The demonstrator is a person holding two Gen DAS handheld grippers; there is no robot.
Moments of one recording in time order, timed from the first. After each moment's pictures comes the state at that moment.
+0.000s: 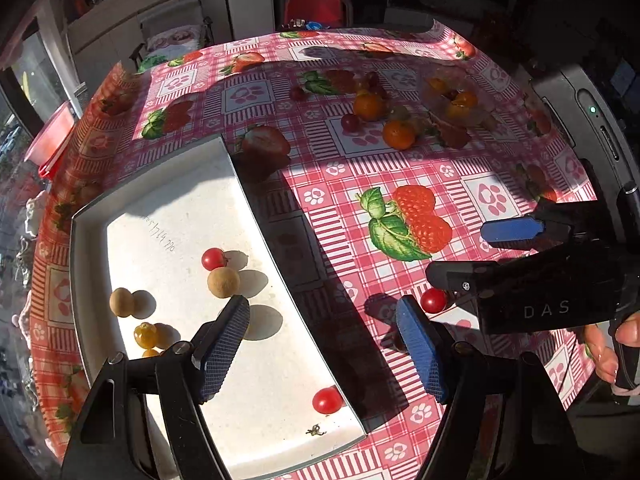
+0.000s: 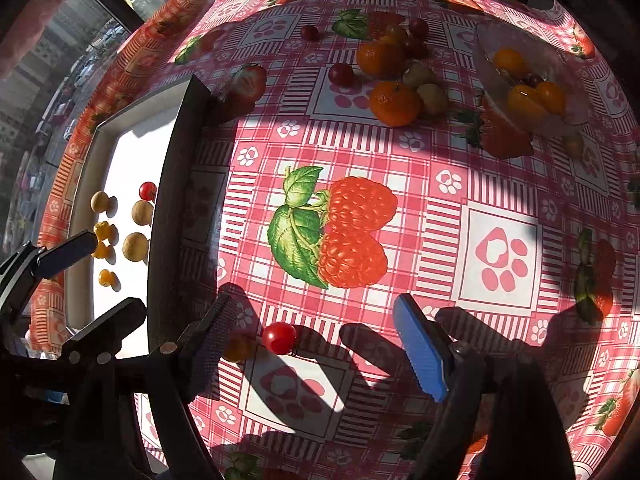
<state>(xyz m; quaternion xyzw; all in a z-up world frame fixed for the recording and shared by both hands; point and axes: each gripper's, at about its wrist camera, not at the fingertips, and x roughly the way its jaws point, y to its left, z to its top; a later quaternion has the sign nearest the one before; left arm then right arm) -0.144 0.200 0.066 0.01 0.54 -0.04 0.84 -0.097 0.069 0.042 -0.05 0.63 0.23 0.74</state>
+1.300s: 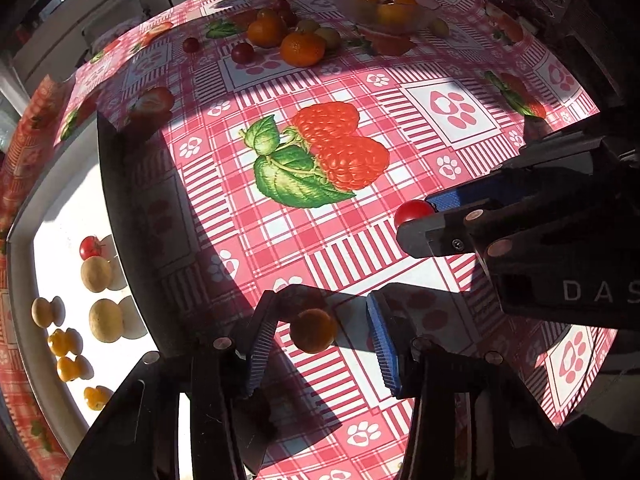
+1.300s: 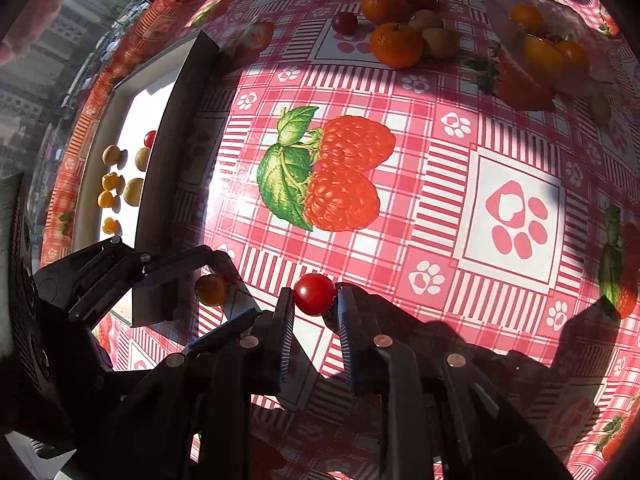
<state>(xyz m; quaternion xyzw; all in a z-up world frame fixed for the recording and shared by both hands) -0.137 0.130 0.003 0.05 0.60 -0.08 0.79 -0.105 0.043 0.022 -0.05 0.66 0.29 0.69</state>
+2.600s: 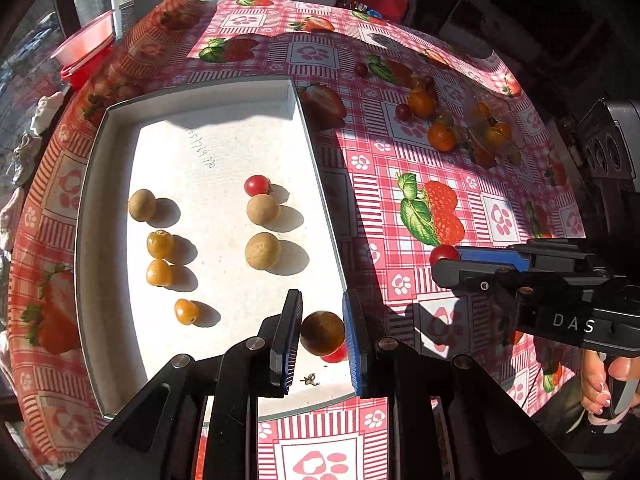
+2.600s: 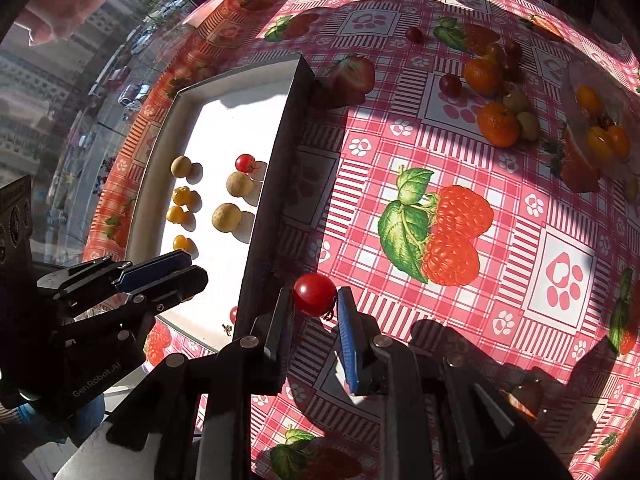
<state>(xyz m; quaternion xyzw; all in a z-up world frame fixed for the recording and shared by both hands) -0.179 0.261 0.060 -0.15 0.57 0.03 0.81 -0.120 0.114 0.070 -0.06 0.63 0.35 0.69</state>
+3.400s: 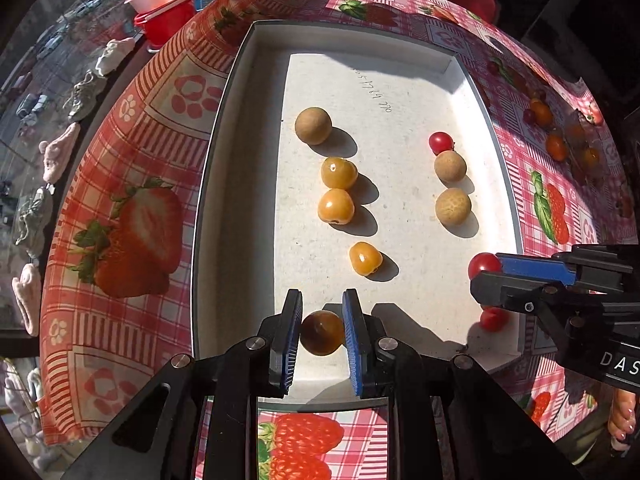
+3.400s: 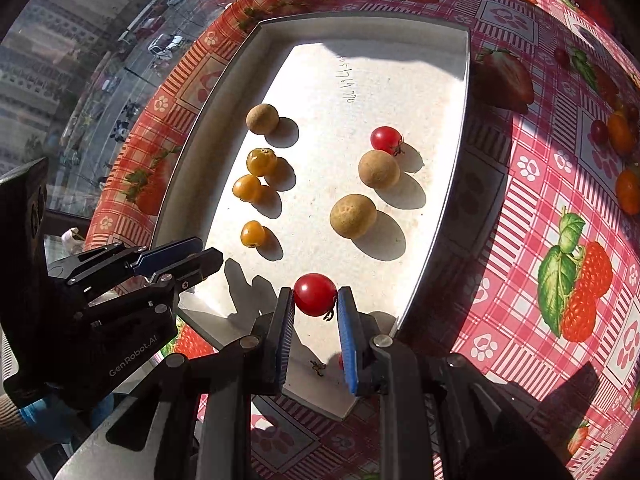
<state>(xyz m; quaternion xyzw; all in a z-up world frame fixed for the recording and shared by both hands) -0.230 0.341 0.015 -0.18 0.60 0.14 0.77 -0.159 0.221 0.043 -0.13 0.64 0.40 0.64</state>
